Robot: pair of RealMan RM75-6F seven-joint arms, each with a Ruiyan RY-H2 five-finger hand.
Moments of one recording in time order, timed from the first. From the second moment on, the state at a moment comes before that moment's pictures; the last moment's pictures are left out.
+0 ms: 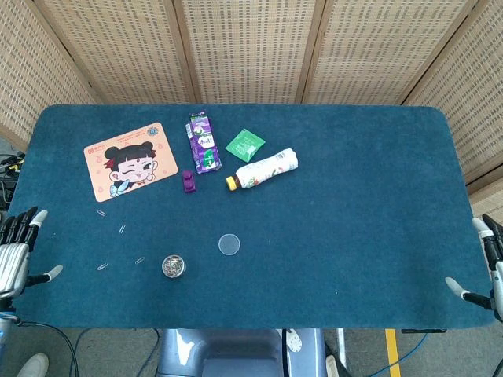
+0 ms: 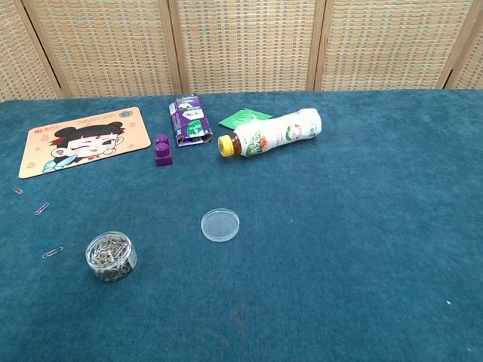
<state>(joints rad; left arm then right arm) -0.15 -1.20 -0.03 -1.52 1.40 1.45 0.02 0.01 -0.94 0.09 -1.75 -1.49 1.56 0.15</state>
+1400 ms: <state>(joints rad) -0.27 -1.42 -0.05 -1.37 1.13 1.06 0.16 0.02 -0.93 0.09 -1.75 -1.49 1.53 0.17</state>
